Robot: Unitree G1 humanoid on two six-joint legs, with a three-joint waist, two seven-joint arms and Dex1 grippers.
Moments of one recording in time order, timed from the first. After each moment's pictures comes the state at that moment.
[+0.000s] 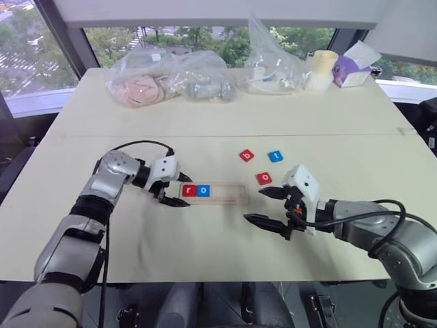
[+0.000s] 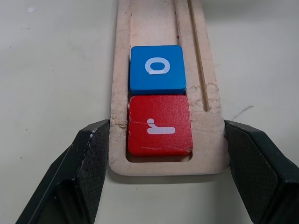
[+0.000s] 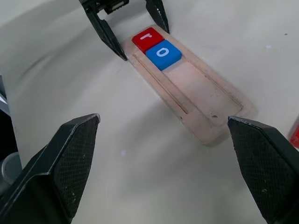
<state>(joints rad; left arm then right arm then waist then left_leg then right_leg) -0.79 0.57 -0.29 0.74 -0.03 -0.19 -1.47 -0.18 -0.74 -0.01 -0.64 0.76 0.99 0.58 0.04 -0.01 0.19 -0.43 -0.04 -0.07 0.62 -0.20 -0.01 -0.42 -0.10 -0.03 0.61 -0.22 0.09</state>
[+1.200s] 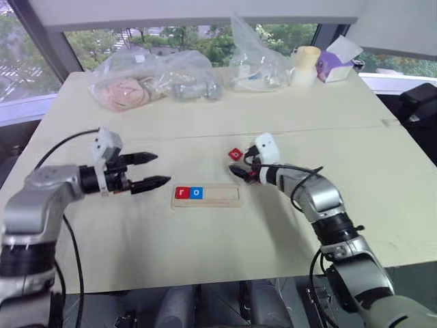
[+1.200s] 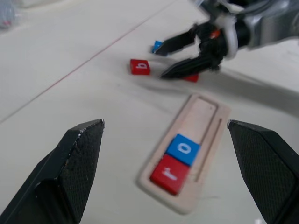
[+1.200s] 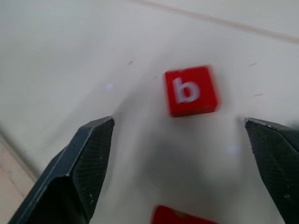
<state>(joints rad) -0.27 0.73 0.26 -0.25 -0.54 0.74 -1.09 -0.66 -0.33 0.21 0.26 0.26 0.63 0.42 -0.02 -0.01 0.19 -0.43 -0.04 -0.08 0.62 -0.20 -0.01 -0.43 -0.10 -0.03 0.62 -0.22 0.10</state>
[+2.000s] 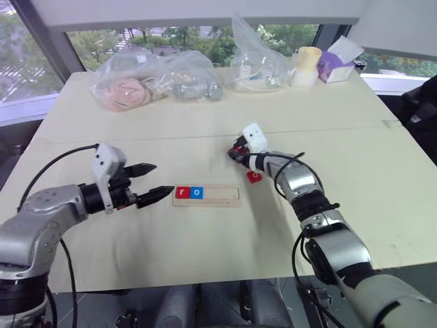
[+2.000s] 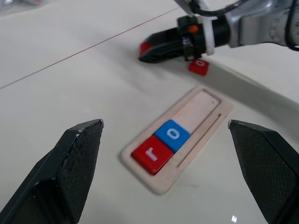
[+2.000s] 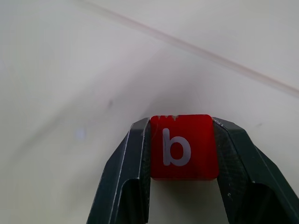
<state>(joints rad) -0.18 0.74 0.25 -0.41 -0.64 0.79 -0.87 -0.85 -0.22 0.11 0.57 0.10 0.43 0.43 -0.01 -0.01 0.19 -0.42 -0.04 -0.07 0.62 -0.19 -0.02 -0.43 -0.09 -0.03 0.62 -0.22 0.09</state>
